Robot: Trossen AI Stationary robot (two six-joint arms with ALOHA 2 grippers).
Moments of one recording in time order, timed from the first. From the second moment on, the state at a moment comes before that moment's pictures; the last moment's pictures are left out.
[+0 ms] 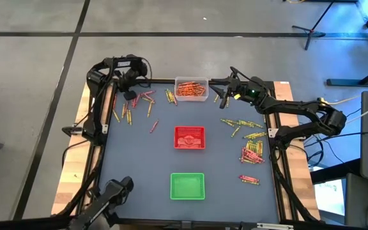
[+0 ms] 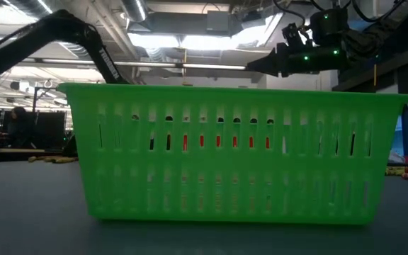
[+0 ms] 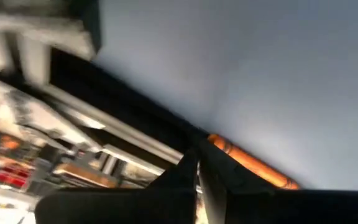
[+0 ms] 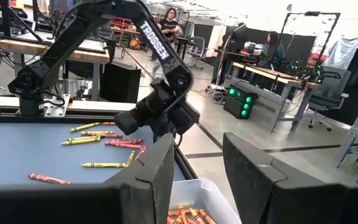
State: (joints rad) left arm 1.12 2.24 1.48 -1.41 -0.55 0.20; right arm -0.61 1.30 0.56 0.78 -0.28 -0.20
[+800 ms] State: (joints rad) left arm 1.16 2.34 1.59 -1.54 -0.48 0.13; right arm -0.61 1.30 0.56 0.78 -0.28 -0.20
